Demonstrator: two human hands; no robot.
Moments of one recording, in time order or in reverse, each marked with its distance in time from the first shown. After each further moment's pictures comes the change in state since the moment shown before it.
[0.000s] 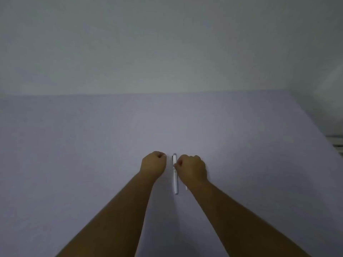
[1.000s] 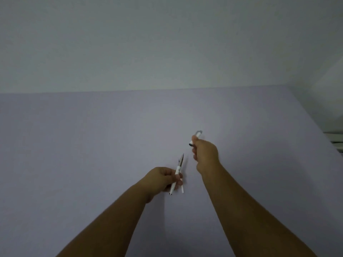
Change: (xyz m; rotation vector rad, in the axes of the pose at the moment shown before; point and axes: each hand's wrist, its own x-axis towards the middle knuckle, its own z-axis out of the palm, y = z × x) left_hand -0.016 -0.006 0.011 -0.374 -0.469 -0.050; right_hand 0.042 0.021 -0.043 1.191 0.061 0.596
